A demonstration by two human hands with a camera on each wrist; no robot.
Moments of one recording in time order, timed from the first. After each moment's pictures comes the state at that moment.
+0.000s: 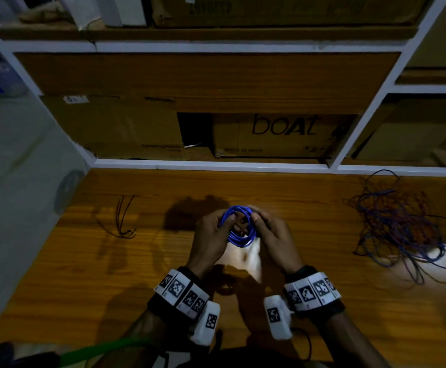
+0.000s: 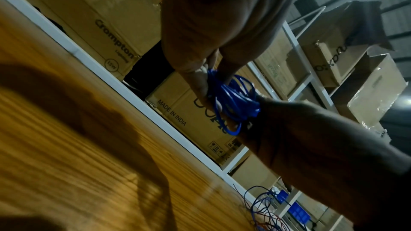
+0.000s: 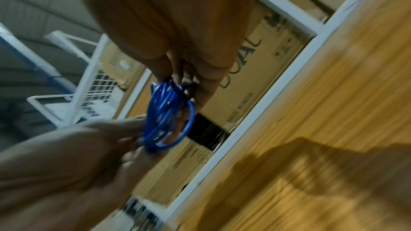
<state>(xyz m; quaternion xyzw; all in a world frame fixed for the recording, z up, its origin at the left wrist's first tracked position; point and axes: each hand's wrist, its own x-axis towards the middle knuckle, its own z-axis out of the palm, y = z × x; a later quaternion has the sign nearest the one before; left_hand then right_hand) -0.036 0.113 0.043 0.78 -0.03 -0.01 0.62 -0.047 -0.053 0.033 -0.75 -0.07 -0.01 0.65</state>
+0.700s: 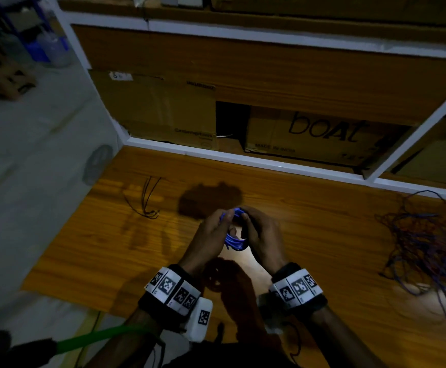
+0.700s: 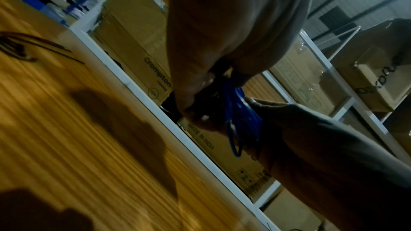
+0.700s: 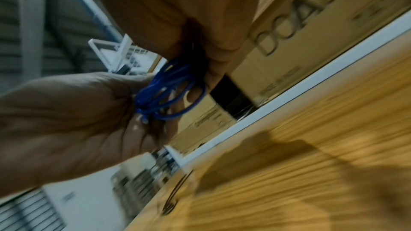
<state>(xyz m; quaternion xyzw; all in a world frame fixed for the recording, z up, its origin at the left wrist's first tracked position) -0.049 0.161 0.036 0.78 0.02 -0.08 0.62 -0.030 0.009 0.022 -0.85 -0.15 -0.05 0.51</state>
